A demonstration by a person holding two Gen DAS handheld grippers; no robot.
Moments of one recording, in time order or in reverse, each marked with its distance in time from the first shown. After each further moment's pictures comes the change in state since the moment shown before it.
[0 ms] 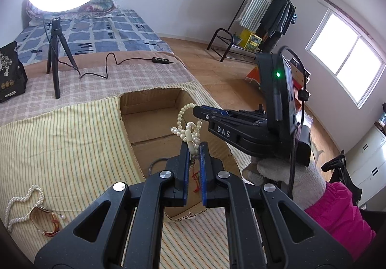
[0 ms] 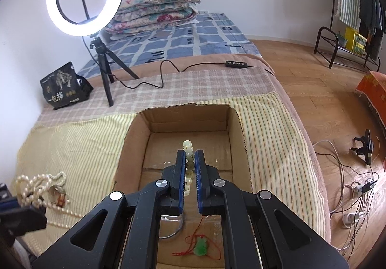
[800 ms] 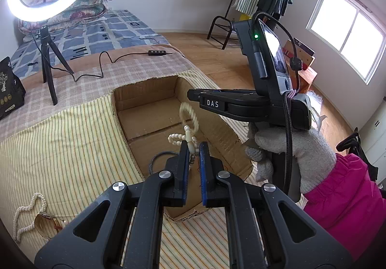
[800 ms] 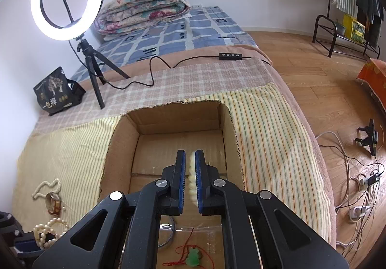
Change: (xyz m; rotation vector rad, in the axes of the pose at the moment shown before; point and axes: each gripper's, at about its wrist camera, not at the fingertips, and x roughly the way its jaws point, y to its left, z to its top) left arm 0.024 -0.022 -0.014 0.109 0.043 0.065; right arm 0.020 -0.019 0.005 0.053 0.028 0.014
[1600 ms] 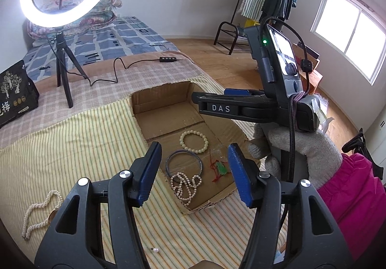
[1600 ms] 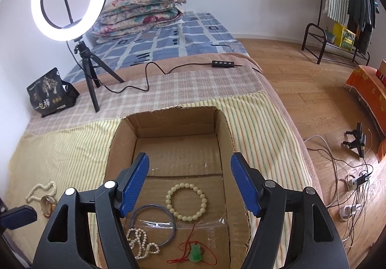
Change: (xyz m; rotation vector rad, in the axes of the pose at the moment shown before) left arm -0.031 0.017 -0.005 0.005 -0.039 0.045; right arm -0.015 0.016 0.000 -0.016 -0.036 -0.087
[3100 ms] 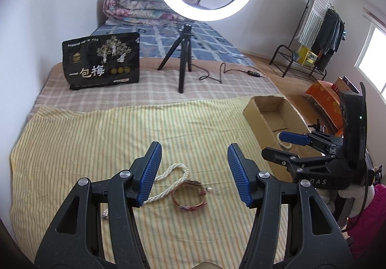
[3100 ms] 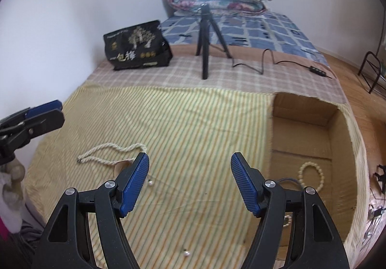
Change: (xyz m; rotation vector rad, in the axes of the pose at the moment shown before) left arm -0.112 0.195 -0.050 -0.227 -0.052 0.234; right arm -0.022 0.183 -0.056 -0.256 0.083 0.261
